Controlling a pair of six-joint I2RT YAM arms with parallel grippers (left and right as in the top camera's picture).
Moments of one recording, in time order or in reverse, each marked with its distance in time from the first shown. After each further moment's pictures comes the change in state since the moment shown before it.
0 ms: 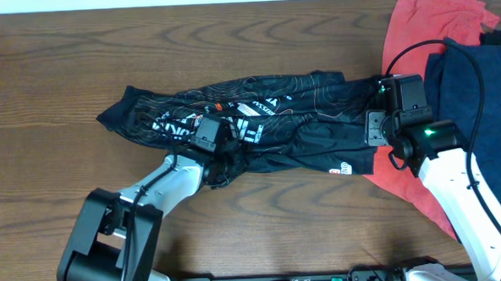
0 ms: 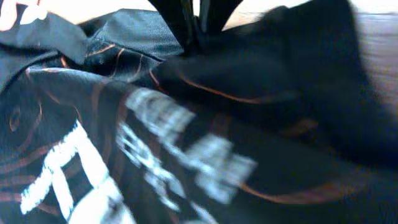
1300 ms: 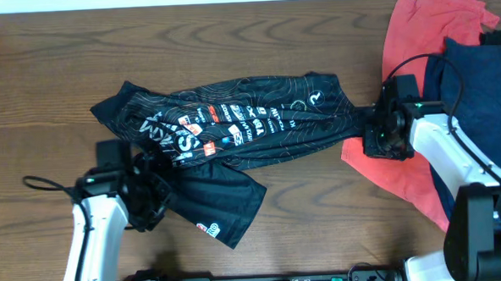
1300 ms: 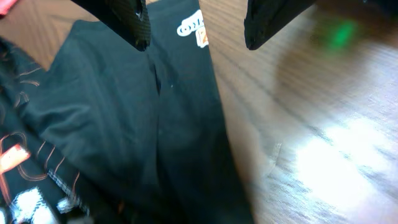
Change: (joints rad) left arm 0.520 -0.462 -0.063 -0.692 -0.053 0.235; right arm -0.138 0.336 0.000 -0.060 -0.303 0.007
